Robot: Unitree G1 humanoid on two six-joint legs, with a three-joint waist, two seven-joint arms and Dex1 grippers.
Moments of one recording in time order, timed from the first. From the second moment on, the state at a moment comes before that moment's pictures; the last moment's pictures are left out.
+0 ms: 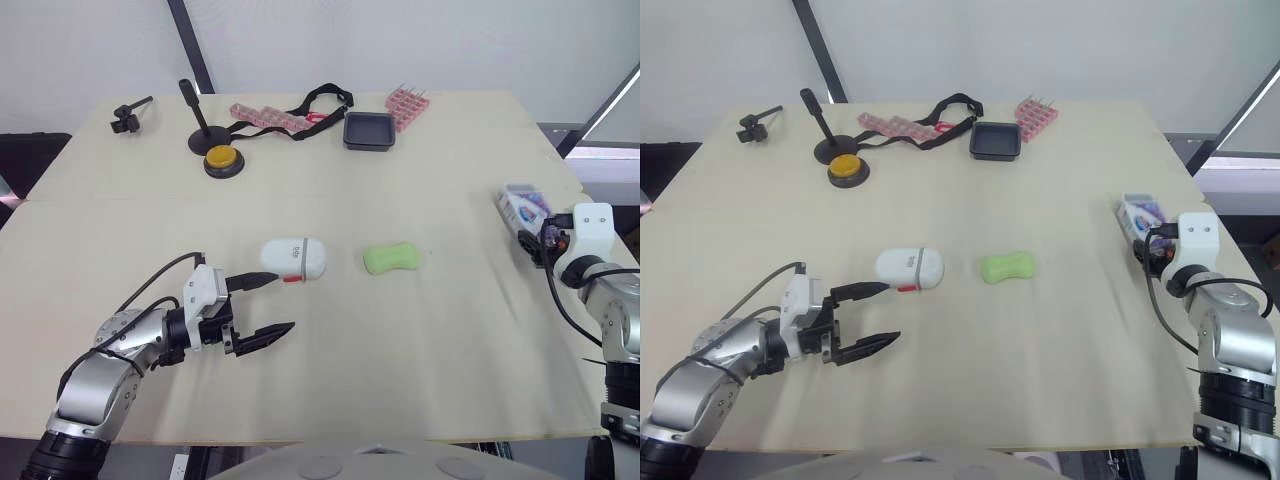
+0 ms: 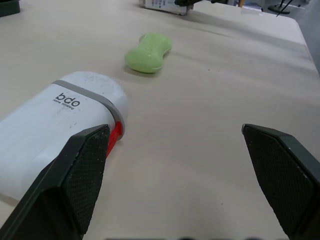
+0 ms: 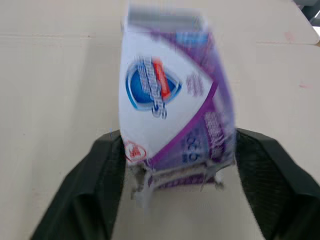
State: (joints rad) left arm 0.16 0.60 0.03 -0.31 -0.50 0.14 -1.06; right arm -0.18 -0.51 -0.41 -0.04 0.27 0.73 0.32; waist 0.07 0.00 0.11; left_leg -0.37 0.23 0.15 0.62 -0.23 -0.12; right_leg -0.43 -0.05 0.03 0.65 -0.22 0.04
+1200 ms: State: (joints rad) left arm -0.08 0.64 0.03 -0.12 -0.44 0.08 -1.12; right arm 0.04 -0.71 -0.17 -0.18 0.52 0.10 1.30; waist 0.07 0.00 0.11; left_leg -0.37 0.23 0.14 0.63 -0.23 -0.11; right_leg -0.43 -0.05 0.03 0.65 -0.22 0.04
